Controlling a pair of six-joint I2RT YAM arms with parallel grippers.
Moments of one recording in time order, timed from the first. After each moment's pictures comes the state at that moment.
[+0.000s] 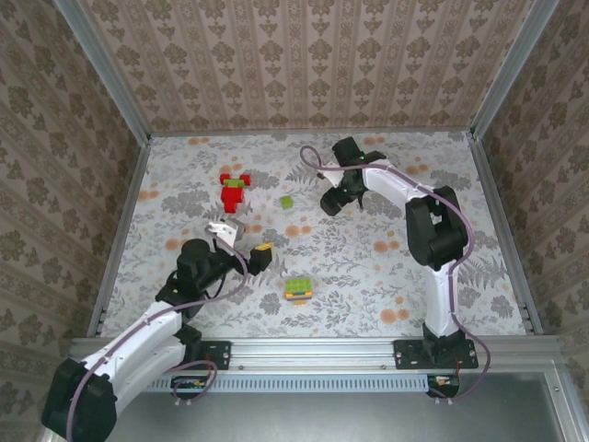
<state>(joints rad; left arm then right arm) -0.52 0.75 0.24 0.29 0.28 -0.15 0.37 2.11 1.67 -0.77 -0.09 -0.35</state>
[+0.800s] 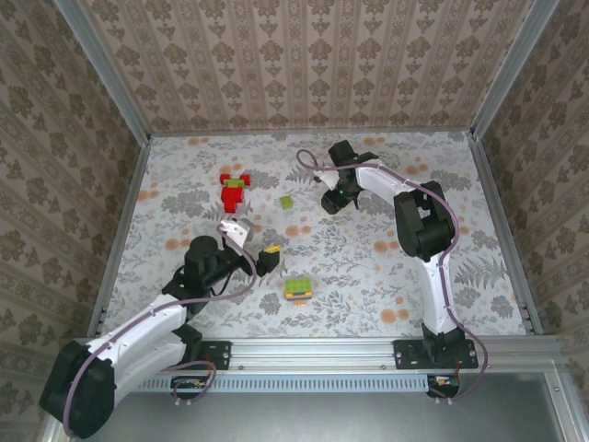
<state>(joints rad) -0.59 0.87 0.27 0.34 0.28 -0.07 0.36 2.24 1.76 -0.78 -0.12 -0.37</state>
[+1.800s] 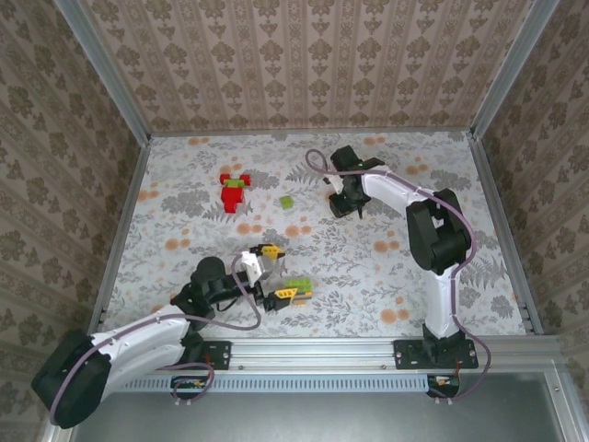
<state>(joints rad) -0.78 0.84 0.11 0.61 0.56 0.08 0.41 2.05 1.56 -0.79 0.01 -0.08</state>
